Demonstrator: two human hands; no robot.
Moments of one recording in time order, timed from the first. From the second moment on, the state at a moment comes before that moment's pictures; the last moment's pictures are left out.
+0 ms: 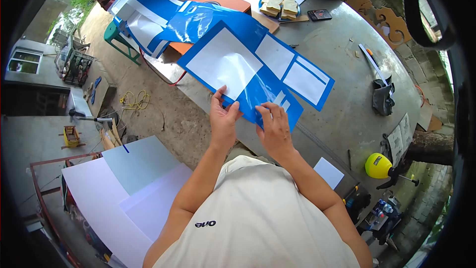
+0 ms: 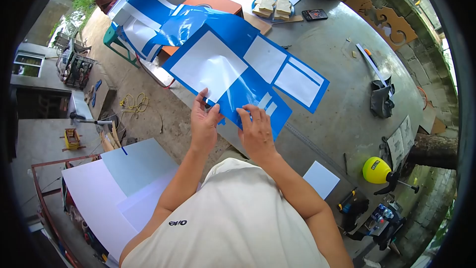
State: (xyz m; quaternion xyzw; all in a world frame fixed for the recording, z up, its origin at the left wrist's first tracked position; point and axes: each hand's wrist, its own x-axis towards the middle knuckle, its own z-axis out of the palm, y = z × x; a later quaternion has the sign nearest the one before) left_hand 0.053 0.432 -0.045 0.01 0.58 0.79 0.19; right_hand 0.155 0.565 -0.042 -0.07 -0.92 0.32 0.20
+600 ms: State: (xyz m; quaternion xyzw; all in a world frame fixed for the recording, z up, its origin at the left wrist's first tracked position) left_hand 0.124 0.393 -0.050 -0.17 0.39 0.87 0.25; right_hand 0.185 0.549 -0.055 -0.02 -0.92 0.29 0.27
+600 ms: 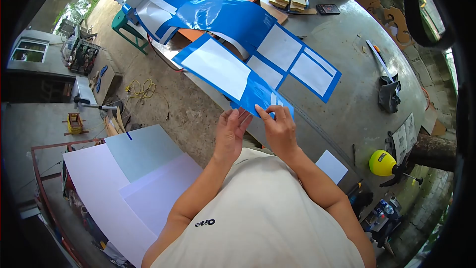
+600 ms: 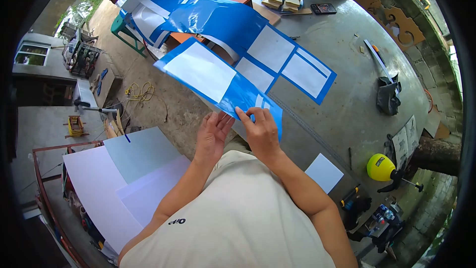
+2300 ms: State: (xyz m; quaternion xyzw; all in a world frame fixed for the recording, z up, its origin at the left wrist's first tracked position) left_hand 0.119 0.394 -0.040 0.08 0.63 0.75 0.20; right_hand 0.166 0.543 -0.005 -0.11 -0.82 0.52 0.20
